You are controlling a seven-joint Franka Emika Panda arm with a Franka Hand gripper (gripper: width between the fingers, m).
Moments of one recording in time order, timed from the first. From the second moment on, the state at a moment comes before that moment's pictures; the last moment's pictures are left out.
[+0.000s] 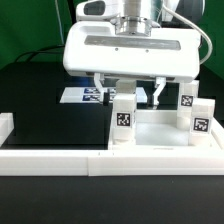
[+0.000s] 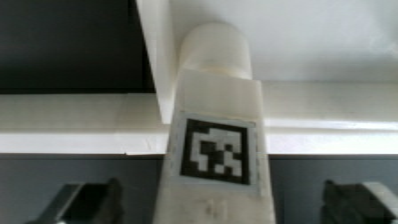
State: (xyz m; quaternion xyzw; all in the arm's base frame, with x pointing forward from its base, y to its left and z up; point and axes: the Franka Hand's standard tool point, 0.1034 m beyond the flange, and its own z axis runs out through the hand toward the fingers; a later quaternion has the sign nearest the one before) arm 0.603 0.004 0.080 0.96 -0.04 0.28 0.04
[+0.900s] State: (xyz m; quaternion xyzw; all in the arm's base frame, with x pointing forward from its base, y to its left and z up) arm 0.603 -0.010 0.092 0.97 -0.05 0.23 0.03
